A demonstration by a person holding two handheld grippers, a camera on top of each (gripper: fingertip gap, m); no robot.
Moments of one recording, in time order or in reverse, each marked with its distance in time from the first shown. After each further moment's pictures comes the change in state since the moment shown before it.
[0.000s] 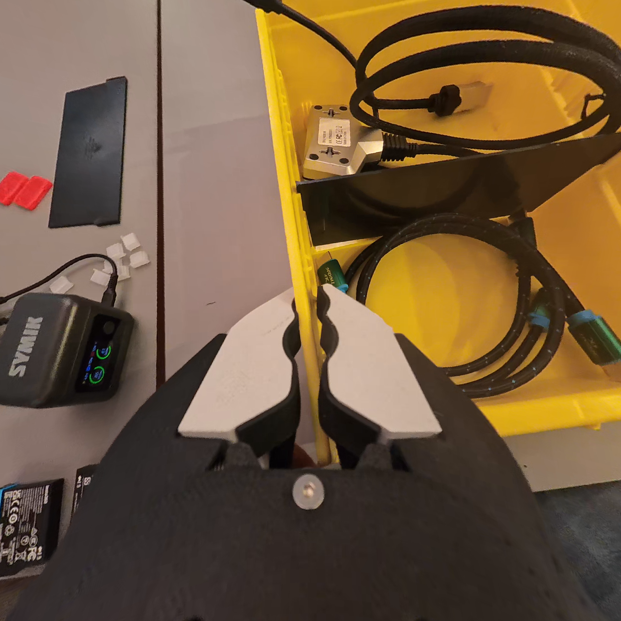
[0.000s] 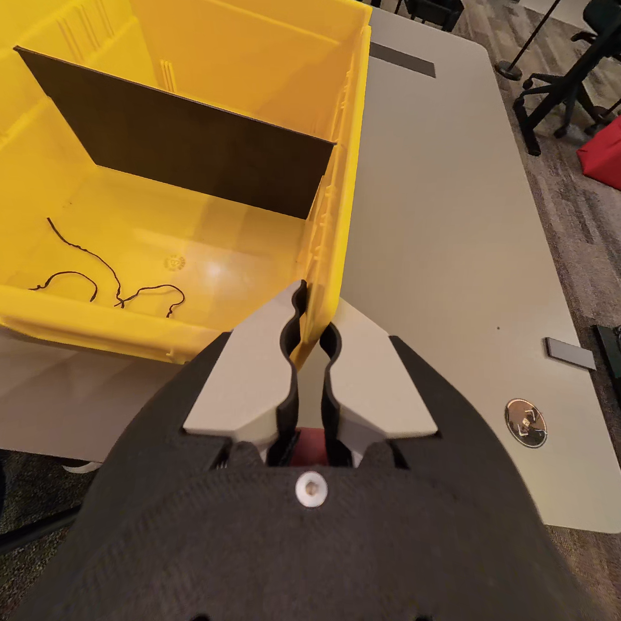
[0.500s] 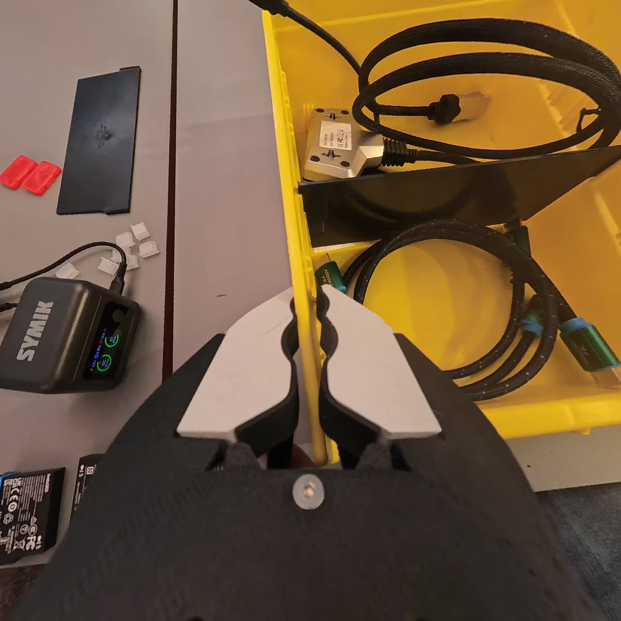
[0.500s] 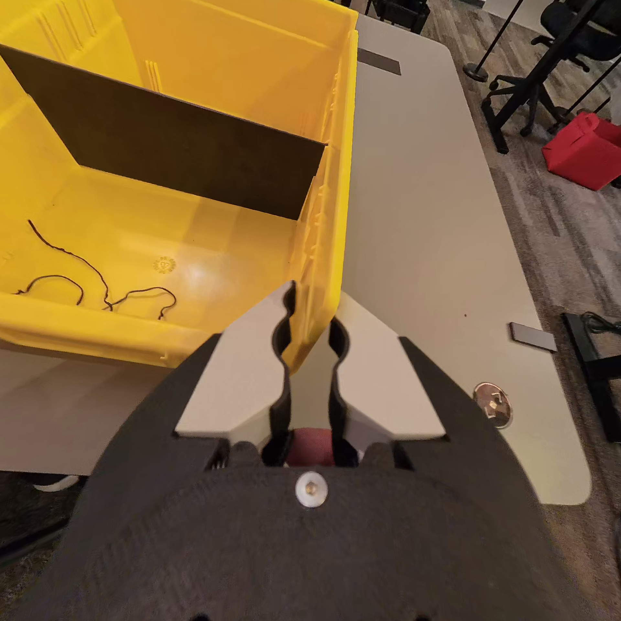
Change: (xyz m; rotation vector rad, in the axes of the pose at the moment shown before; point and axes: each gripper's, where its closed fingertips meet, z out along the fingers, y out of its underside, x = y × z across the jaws) left arm -0.009 0.003 -0.003 0.007 -0.006 -0.039; right arm 0.023 0.005 -0.001 0.007 0.066 0.016
